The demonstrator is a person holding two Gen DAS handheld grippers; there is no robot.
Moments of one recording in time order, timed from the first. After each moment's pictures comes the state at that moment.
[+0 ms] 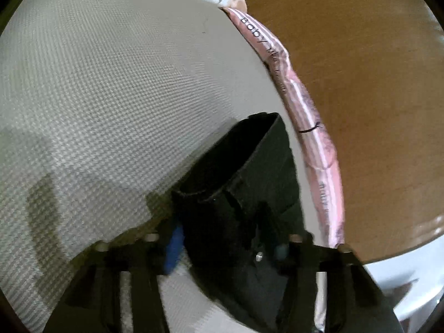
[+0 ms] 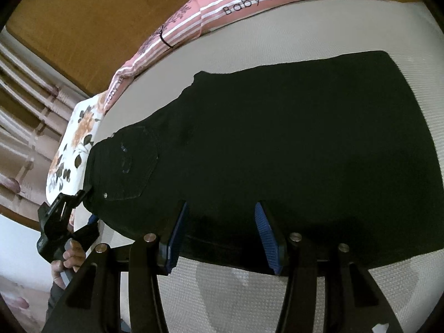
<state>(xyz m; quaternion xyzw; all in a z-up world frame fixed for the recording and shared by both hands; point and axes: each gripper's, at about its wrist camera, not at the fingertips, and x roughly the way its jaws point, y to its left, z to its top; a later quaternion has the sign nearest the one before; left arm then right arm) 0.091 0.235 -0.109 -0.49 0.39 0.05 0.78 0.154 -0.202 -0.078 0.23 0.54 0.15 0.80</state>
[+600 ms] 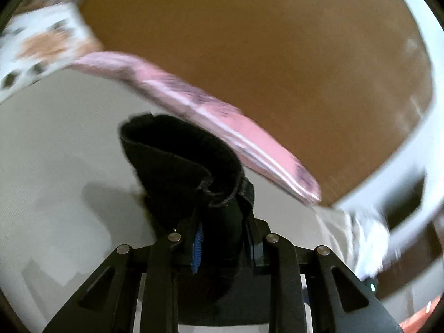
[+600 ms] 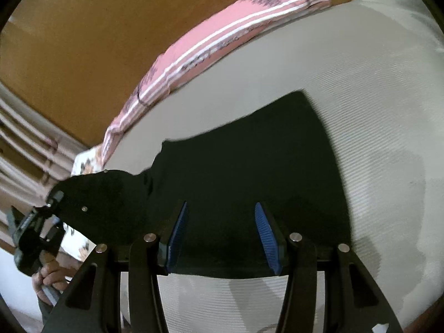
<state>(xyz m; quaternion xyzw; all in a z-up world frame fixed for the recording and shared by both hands) 0.141 0.078 0.046 -0.28 0.35 -0.15 0.88 0.134 -0.308 -0.043 0.31 0.47 0.08 0.82</state>
